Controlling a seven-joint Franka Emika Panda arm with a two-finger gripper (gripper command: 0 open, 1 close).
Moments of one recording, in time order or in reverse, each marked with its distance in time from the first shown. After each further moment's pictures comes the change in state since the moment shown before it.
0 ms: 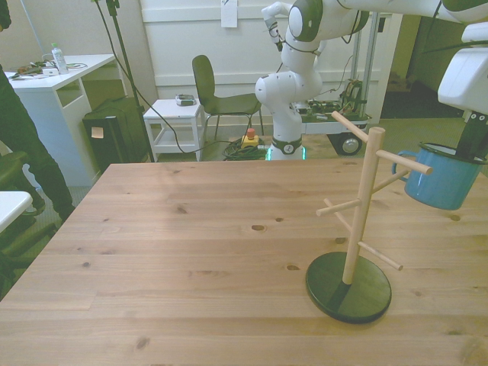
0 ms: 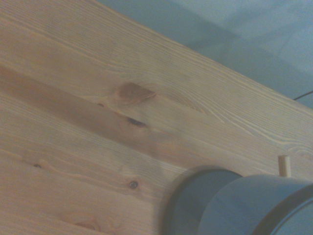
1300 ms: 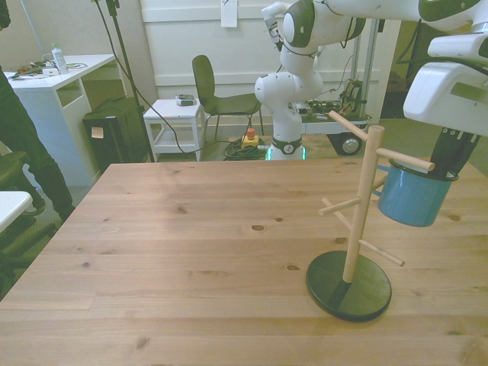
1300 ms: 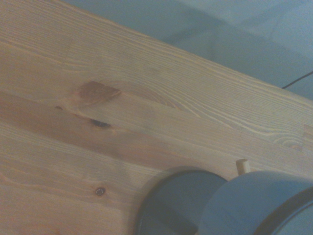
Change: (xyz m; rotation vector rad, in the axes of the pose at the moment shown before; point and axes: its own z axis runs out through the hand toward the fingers) arm 0.038 0.029 0.028 0.005 -0.043 0.060
